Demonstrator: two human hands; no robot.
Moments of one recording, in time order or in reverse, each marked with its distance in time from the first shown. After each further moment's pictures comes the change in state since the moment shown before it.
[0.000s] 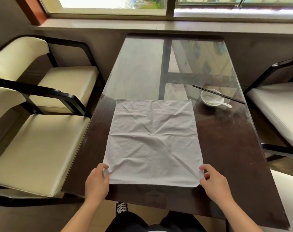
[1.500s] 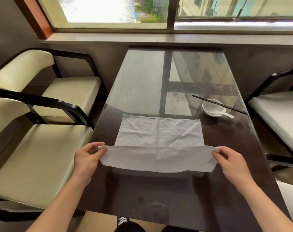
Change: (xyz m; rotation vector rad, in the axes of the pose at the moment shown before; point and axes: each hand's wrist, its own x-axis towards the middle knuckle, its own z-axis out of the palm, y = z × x) left_hand 0.072 0.054 -0.074 -0.811 0.093 0.036; right_hand 0.043 -0.044 -0.073 0.291 0.170 -0.275
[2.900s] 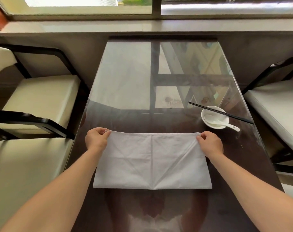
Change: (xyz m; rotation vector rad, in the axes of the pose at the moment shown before) left_hand 0.202 -0.004 0.149 0.428 0.049 -0.080; right_hand 0.213 0.018 0.071 -0.326 0.080 0.327
